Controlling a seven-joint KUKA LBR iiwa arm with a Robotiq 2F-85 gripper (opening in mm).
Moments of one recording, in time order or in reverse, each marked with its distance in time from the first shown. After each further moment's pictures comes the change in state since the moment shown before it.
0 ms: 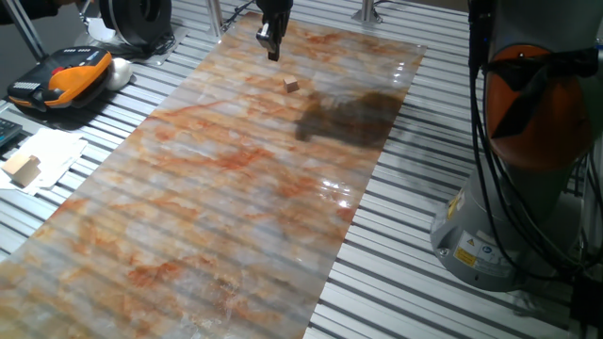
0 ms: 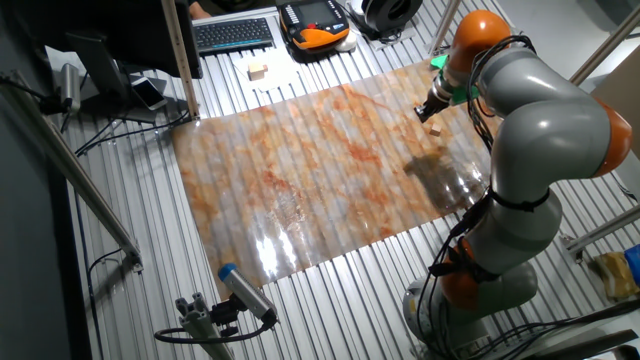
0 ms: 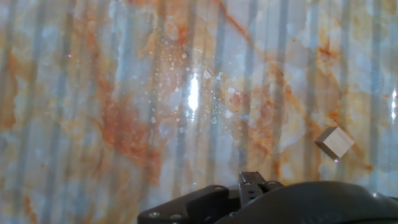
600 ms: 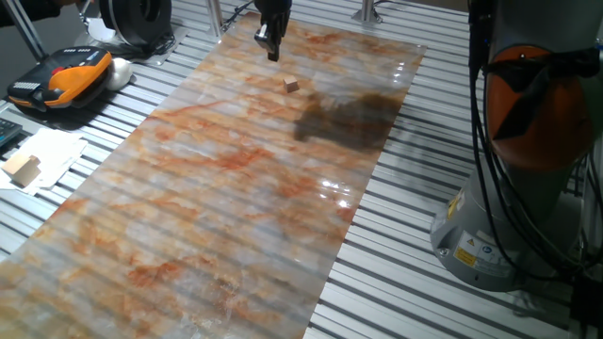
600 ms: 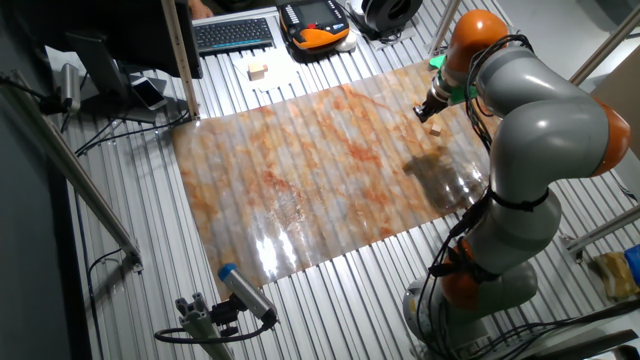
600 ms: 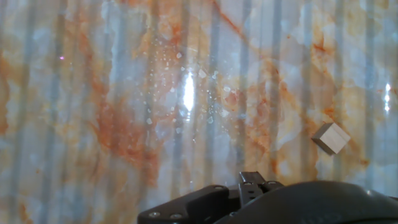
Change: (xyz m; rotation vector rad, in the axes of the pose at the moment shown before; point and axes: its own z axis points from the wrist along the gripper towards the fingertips) arm -0.002 0.001 0.001 0.025 0.022 0.042
